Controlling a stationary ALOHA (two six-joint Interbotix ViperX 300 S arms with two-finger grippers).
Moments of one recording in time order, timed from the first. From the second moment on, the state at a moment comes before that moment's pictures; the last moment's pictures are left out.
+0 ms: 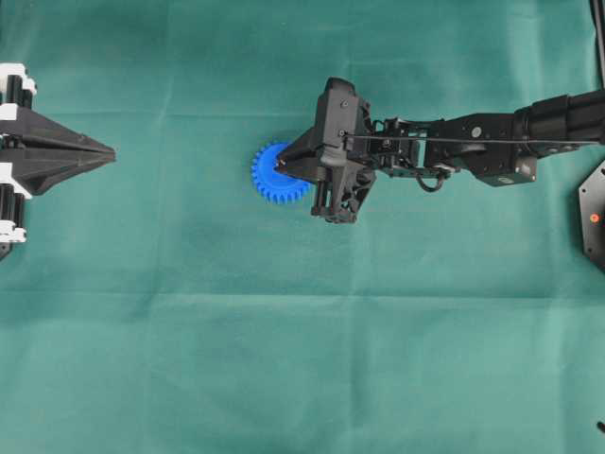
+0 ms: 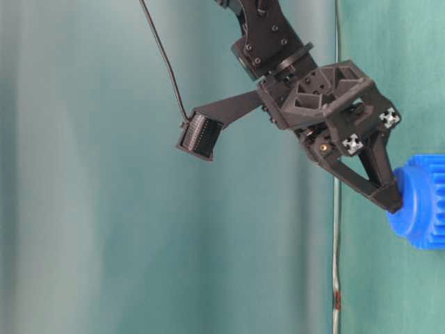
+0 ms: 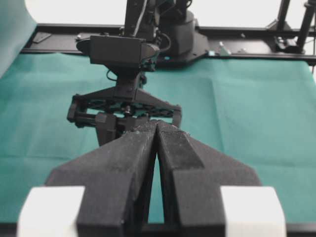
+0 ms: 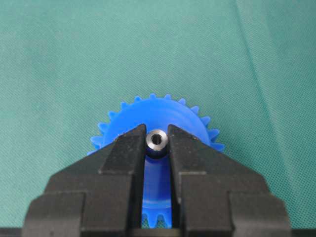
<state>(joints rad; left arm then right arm) 0.04 -0.96 1.18 0.01 -0.17 -0.01 -0.12 0.24 0.63 0.03 -0.31 -0.02</state>
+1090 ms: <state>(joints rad) 0.04 -0.96 1.18 0.02 -0.17 -0.01 -0.10 0.10 0.63 0.03 -0.23 -0.02</state>
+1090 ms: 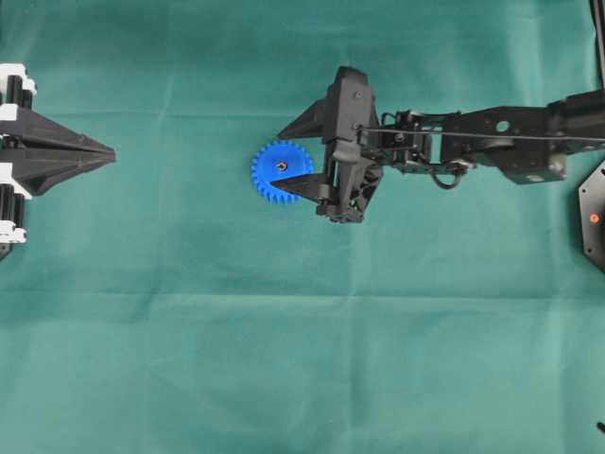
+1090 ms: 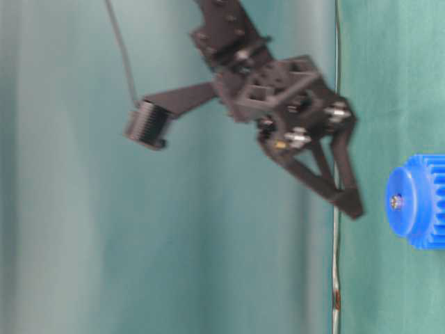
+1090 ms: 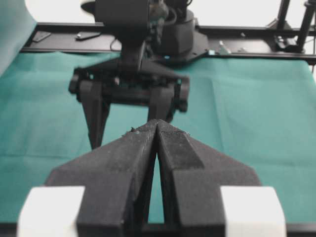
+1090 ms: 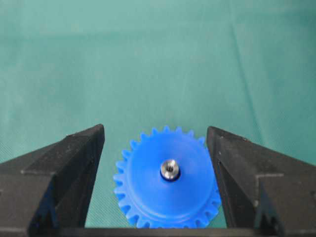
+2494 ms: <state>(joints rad) 0.04 -0.96 1.18 0.01 -0.16 -0.01 -0.10 -0.19 0.86 0.04 -0.19 -0.02</state>
